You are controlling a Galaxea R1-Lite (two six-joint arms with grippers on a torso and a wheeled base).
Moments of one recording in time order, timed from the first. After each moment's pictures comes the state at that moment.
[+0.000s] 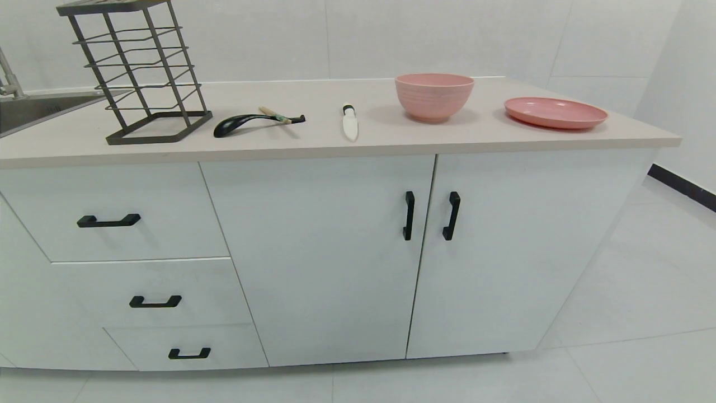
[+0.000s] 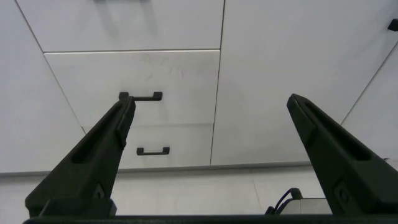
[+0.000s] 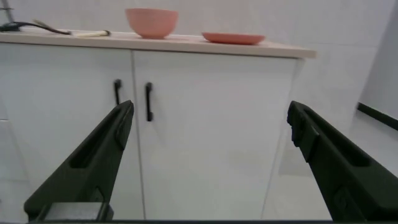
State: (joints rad) left arm 0.00 0.00 0.00 0.00 -0.01 0.00; right arm 0.01 0.05 -0.24 -0.09 0.16 -0.01
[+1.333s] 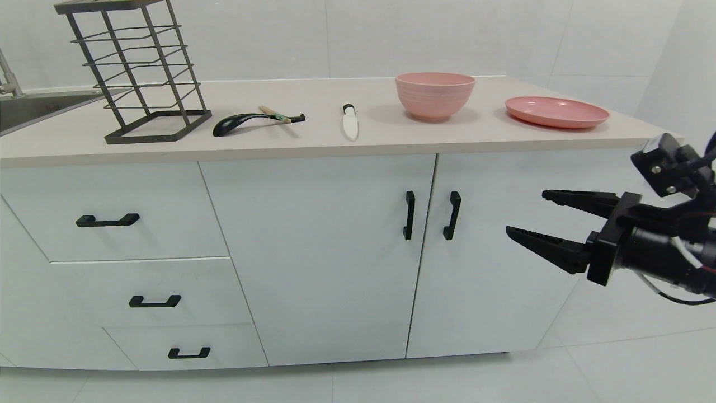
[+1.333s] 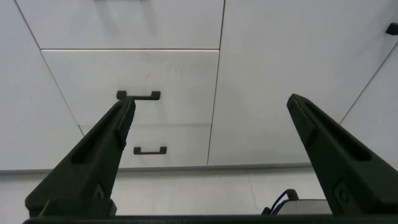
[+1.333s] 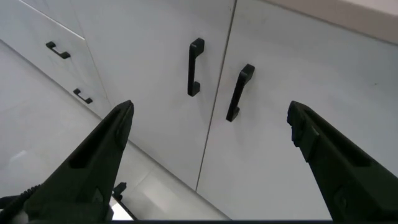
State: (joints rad) left arm 0.00 0.00 0.00 0.00 -0.01 -0.02; right arm 0.30 1.40 -0.57 -0.61 0.38 -0.16
